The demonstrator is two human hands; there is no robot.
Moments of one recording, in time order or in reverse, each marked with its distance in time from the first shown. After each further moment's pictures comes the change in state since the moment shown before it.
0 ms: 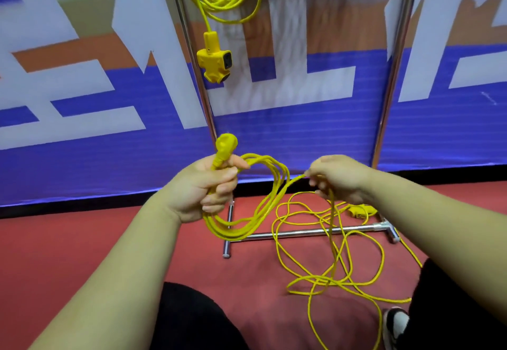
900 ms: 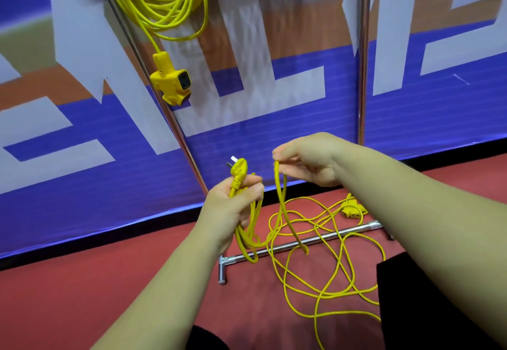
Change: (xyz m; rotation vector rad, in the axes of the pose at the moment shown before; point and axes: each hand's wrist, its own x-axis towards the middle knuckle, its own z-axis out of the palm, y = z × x) left_hand 0.086 -0.050 0.045 0.085 0.279 0.100; right_hand 0.016 -0.058 -0.014 0.368 0.064 0.089
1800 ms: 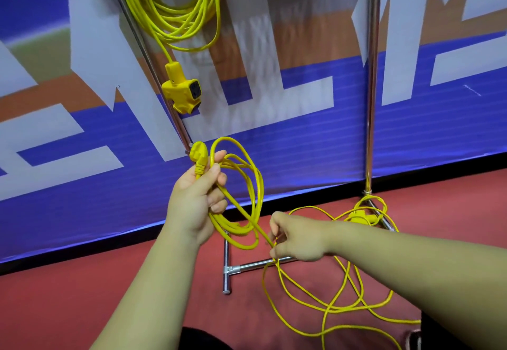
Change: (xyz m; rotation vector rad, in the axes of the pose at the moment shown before) left_hand 0.005 0.044 -0.036 -0.334 0.063 0.133; right_hand 0.017 0.107 0.020 -1.034 -0.370 -0.276
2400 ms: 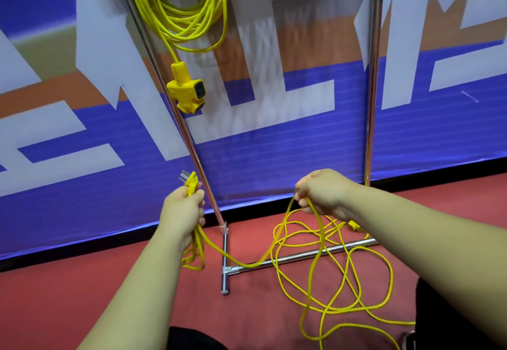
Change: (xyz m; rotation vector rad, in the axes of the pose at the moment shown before) left_hand 0.023 -0.025 -0.066 0.475 0.401 -0.127; right_hand -0.006 -0.008 -0.064 0.692 0.431 0.334
